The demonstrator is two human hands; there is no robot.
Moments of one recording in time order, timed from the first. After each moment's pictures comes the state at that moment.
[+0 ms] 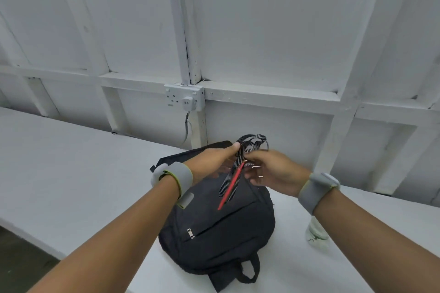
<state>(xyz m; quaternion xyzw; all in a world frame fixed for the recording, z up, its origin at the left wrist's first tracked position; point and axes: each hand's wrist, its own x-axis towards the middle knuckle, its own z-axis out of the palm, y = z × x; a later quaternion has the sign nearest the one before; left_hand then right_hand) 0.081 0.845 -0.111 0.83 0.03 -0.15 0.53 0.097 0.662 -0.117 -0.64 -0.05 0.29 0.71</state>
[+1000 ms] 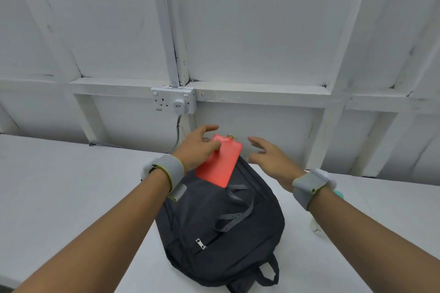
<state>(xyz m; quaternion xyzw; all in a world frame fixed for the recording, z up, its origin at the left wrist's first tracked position) 0.104 0.898 -0.091 0.85 -0.04 -0.01 0.52 0.107 0.694 -0.129 -0.85 -0.03 0.04 0.53</state>
